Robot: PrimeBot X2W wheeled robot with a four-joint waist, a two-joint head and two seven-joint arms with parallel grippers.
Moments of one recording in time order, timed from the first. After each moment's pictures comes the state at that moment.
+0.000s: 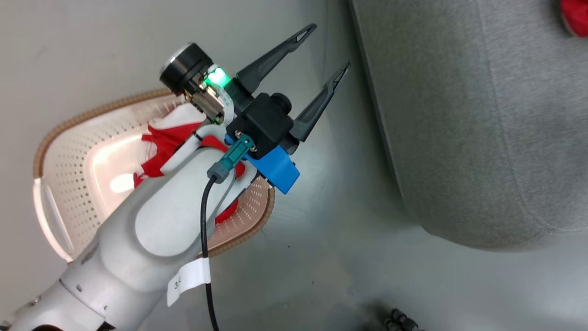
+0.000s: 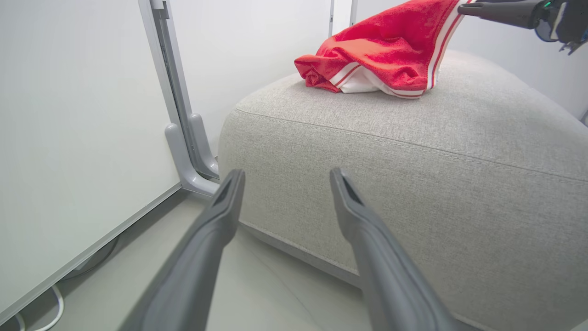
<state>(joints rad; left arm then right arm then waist) -0.92 0.24 -0.83 0.39 -0.24 -0.10 -0.25 -0.63 -0.29 -0.43 0.35 0.09 0.13 -0.26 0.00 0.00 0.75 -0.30</state>
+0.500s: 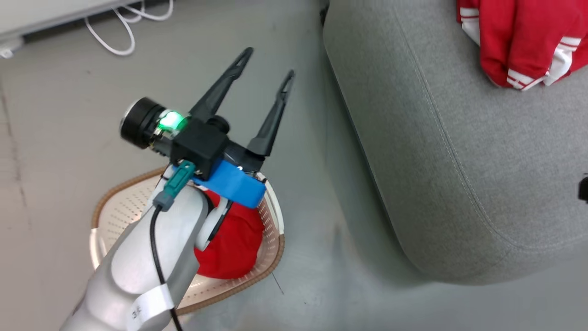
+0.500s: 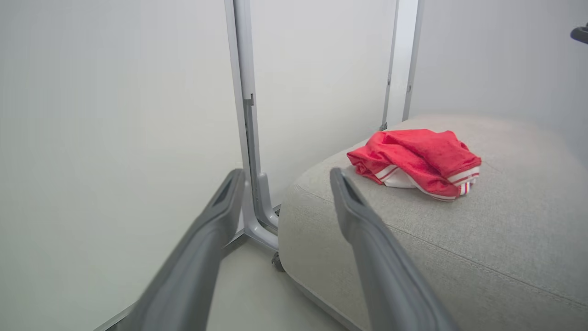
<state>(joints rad) -0.69 0.22 -0.62 0.29 -0.29 -0.03 -0.26 -0.39 -0.22 -0.32 0.00 0.07 0.13 -0.26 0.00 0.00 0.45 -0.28</state>
